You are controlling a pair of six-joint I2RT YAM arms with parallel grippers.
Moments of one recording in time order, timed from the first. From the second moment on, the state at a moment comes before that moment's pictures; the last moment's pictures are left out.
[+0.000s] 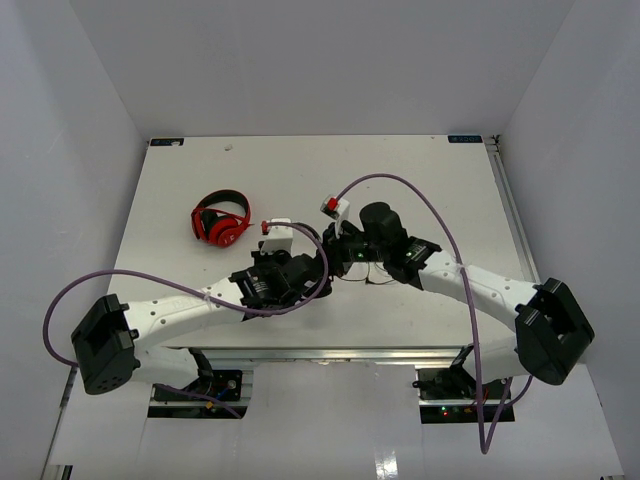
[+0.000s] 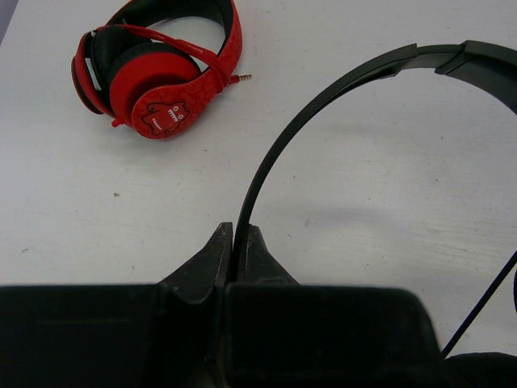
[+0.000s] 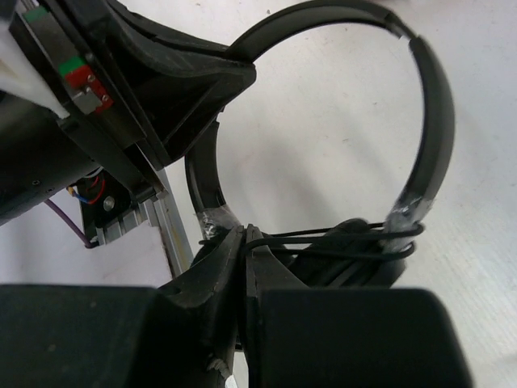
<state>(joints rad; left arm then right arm) -1.05 1.28 0.85 -0.53 -1.11 -0.69 0.82 1.38 0.91 0.04 -0.52 0.22</state>
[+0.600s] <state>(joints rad) -1.04 1.24 0.93 -0.72 -1.03 -0.94 0.98 1.27 0.75 0.26 -0.36 0.29</state>
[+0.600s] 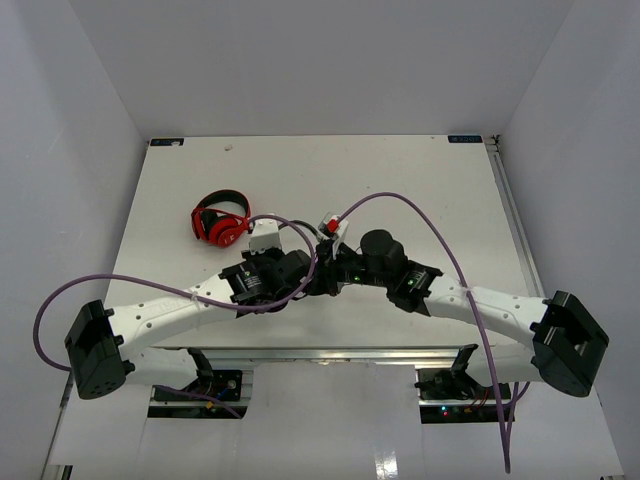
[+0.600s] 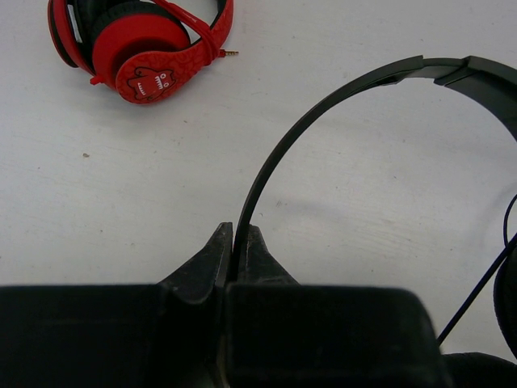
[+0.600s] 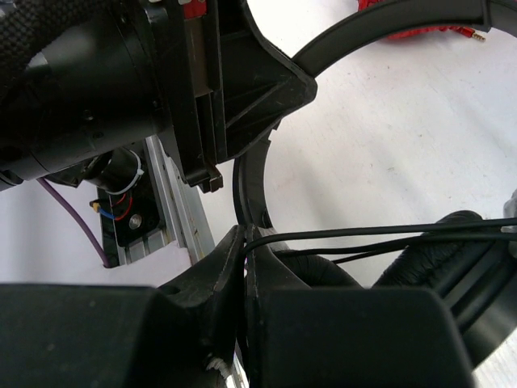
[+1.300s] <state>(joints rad) -1.04 1.24 0.98 -0.80 -1.00 -1.06 1.11 1.26 0.69 0.39 -0.24 0.29</state>
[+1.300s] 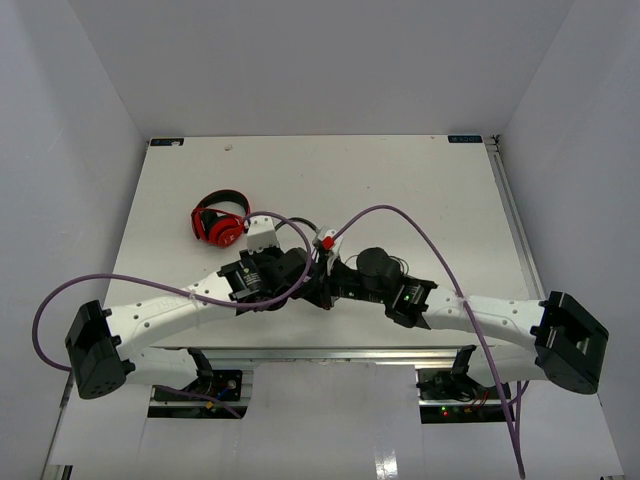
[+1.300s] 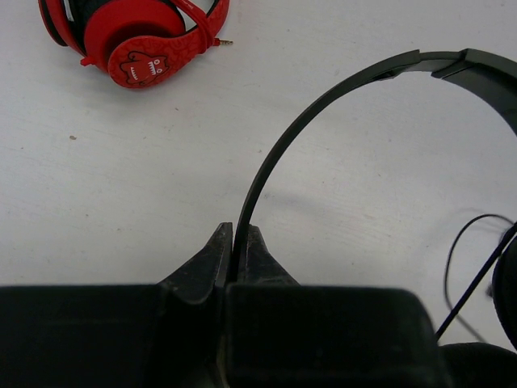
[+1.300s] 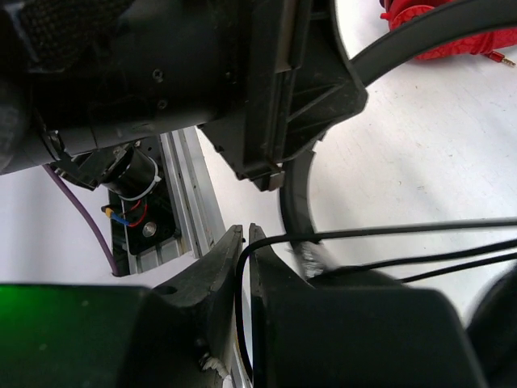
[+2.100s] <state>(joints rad) -1.03 1.12 0.98 -0.76 -0.90 -1.24 1.24 1.22 0.50 0.53 0.12 0.27</state>
